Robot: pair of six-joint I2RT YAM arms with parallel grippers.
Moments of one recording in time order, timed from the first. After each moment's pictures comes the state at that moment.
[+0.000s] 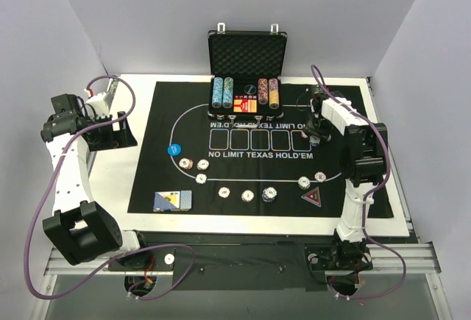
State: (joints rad) left arm 0.38 1.36 1.34 -1.01 0.46 0.20; right arm 0.12 2.07 1.57 -0.81 0.33 0.59
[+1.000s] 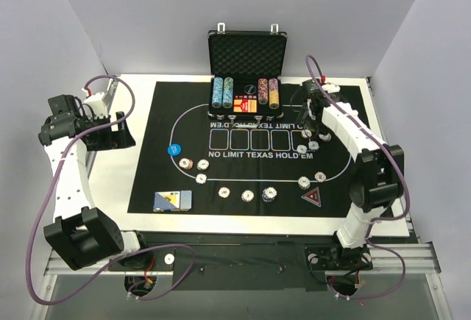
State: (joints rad) left arm 0.39 1.33 1.34 -1.01 0.45 0.22; right arm 0.22 1.81 1.45 -0.77 0.41 0.60
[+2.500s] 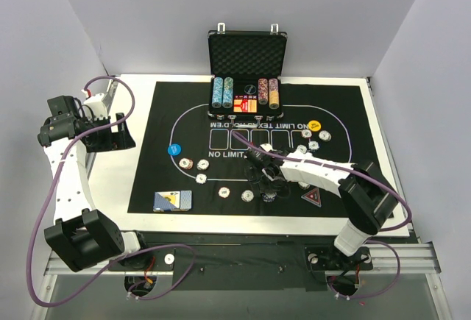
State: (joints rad) left arm 0.40 1.31 1.34 -1.04 0.45 0.22; right arm 0.81 1.65 0.99 -0.68 0.18 0.51
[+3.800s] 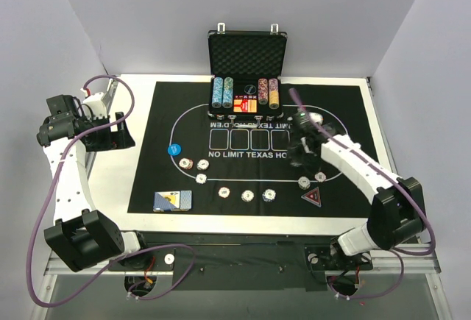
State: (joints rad) left arm 0.40 1.31 1.36 -1.04 0.45 0.22; right arm 0.48 1.45 1.08 -0.77 0.20 0.55
